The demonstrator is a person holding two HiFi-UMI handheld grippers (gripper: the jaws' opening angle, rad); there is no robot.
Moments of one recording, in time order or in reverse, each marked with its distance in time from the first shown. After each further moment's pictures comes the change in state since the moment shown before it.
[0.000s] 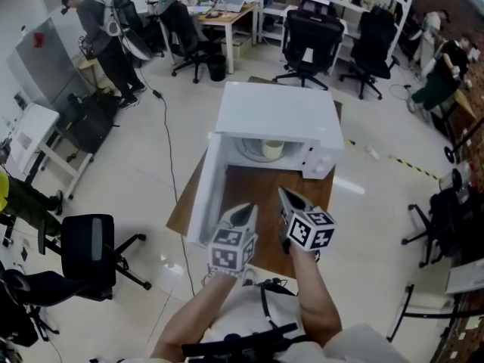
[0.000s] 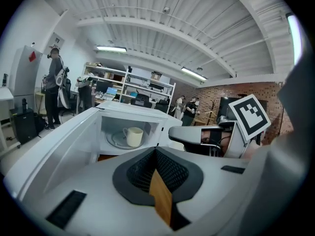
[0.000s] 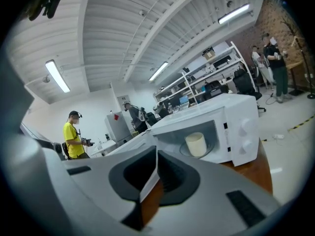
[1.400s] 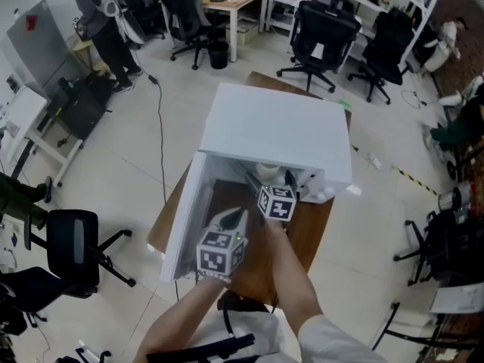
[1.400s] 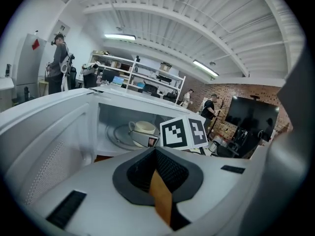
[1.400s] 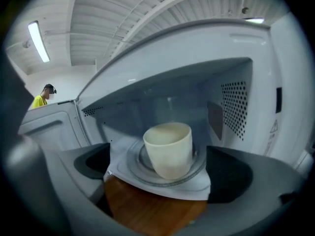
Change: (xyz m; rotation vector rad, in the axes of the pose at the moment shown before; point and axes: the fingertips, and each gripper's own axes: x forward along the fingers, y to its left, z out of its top) left arm 0.098 0.051 0.001 -0.089 0.095 0.060; right arm 0.205 -0.145 -0.038 -0.109 0.120 -0.239
